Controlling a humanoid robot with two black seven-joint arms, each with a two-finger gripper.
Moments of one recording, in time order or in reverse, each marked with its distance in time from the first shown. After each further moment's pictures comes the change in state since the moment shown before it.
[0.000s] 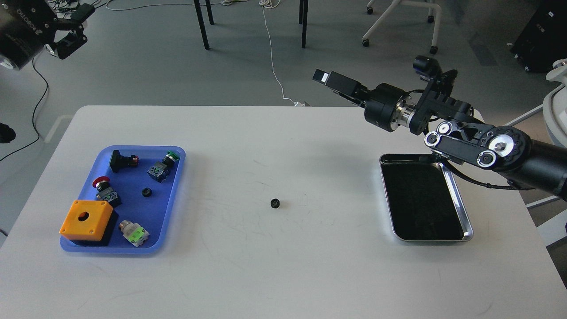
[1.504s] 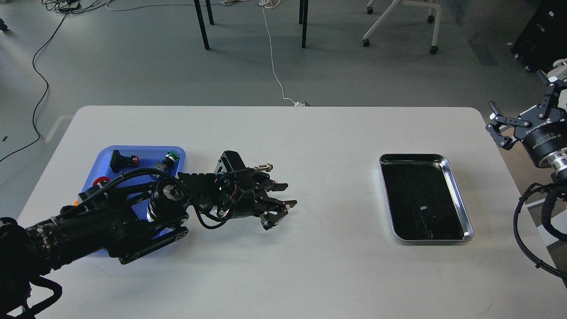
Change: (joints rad) left arm 0.113 -0.623 0.422 0.011 1.854 0.401 -0.003; right arm -0.512 -0.330 0.435 0.025 1.017 0.440 0.000
